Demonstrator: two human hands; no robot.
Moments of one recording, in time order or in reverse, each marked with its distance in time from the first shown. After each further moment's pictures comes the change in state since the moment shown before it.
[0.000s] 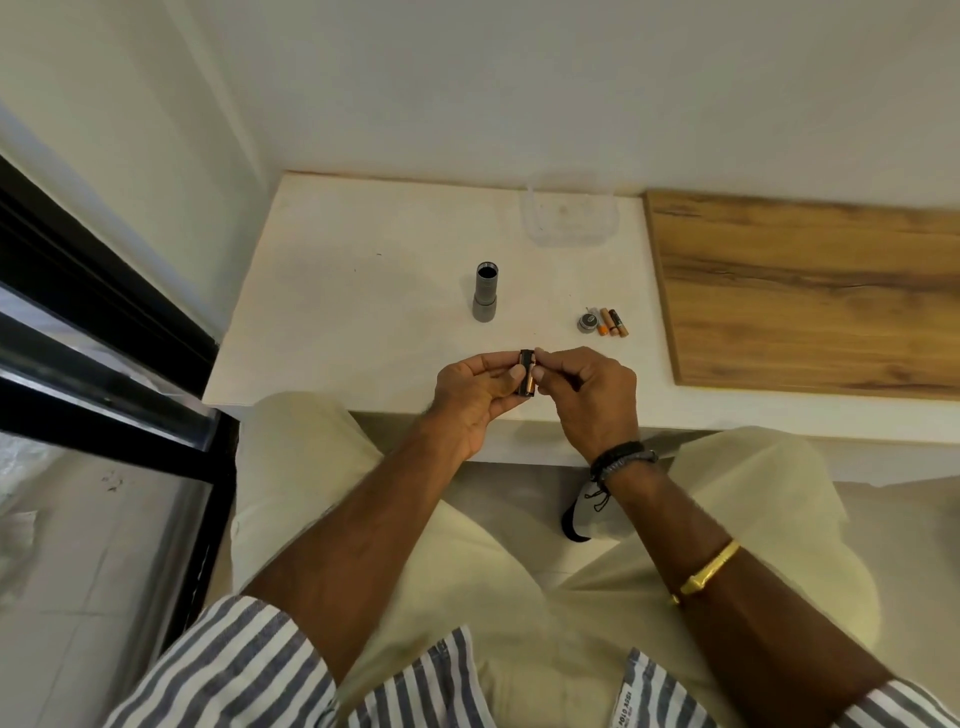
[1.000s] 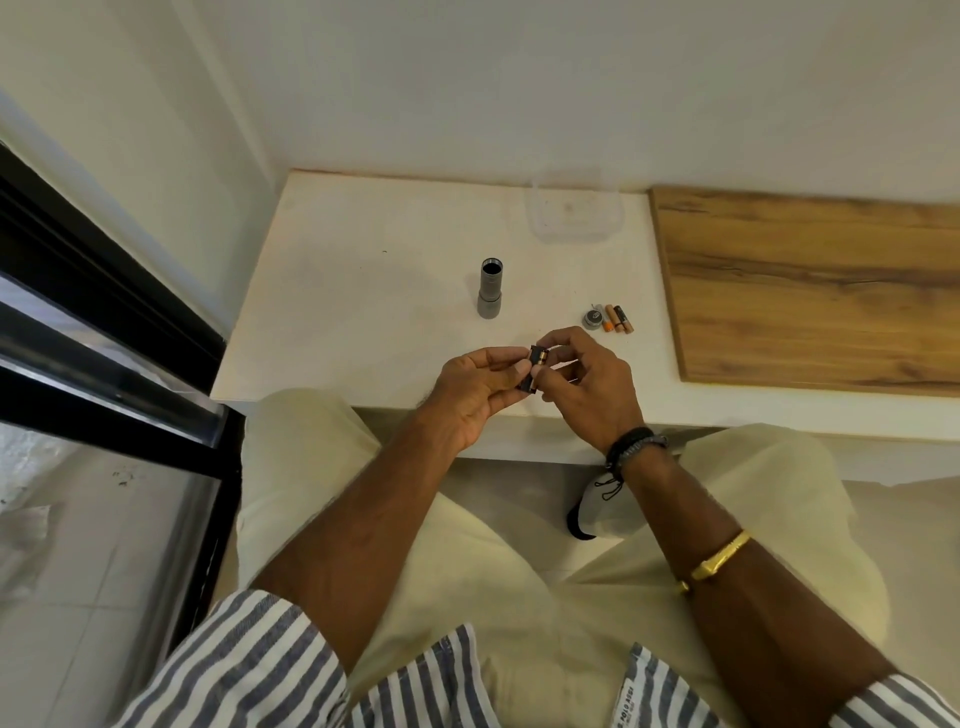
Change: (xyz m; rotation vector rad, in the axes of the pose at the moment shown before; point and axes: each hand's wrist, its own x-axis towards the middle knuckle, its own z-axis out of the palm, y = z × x) left_hand 0.005 0.005 -0.007 0.072 -0.059 -0.046; right_hand 0.008 0.003 -0.002 0.071 -0.196 0.098
